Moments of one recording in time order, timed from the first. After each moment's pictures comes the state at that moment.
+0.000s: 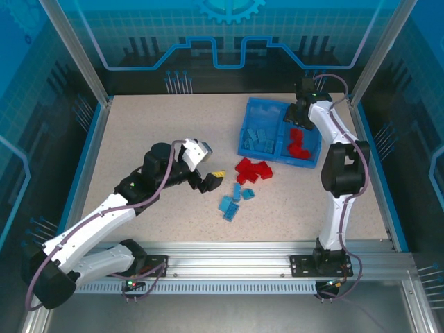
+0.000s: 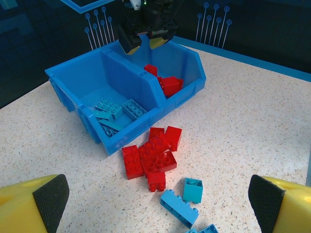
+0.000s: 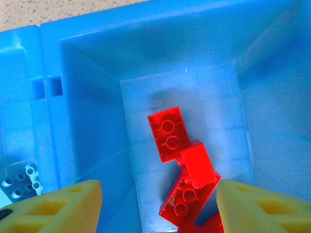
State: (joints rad) left arm -0.60 1.01 0.85 -0.19 0.27 0.12; right arm 0.09 2.08 1.89 -0.91 0.15 0.48
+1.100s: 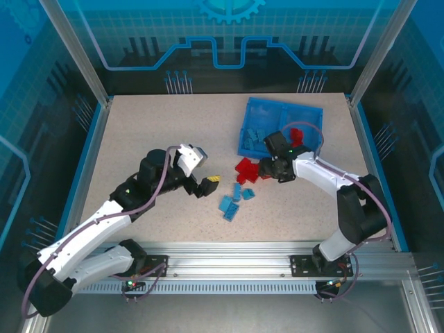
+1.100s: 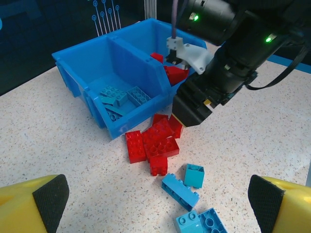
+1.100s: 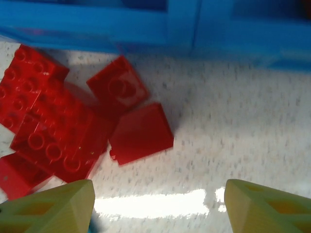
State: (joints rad) left arm -0.60 0.93 0.78 -0.22 0.24 0.10; right arm 0.44 1.59 1.05 -0.64 0.13 0.54
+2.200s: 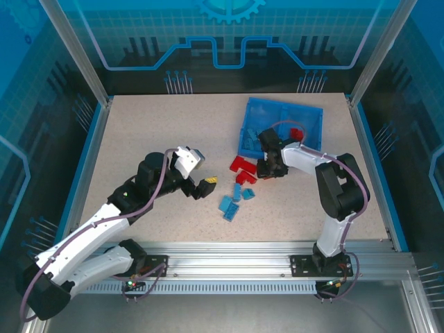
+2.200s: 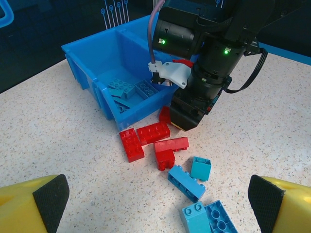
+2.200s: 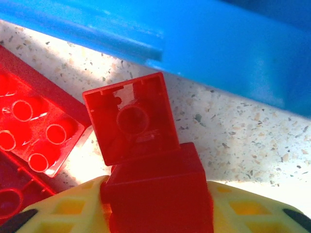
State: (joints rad) left arm -0.60 0.90 0.76 -0.24 0.20 0.10; right arm 0.41 1.83 1.17 -0.67 0.05 0.35
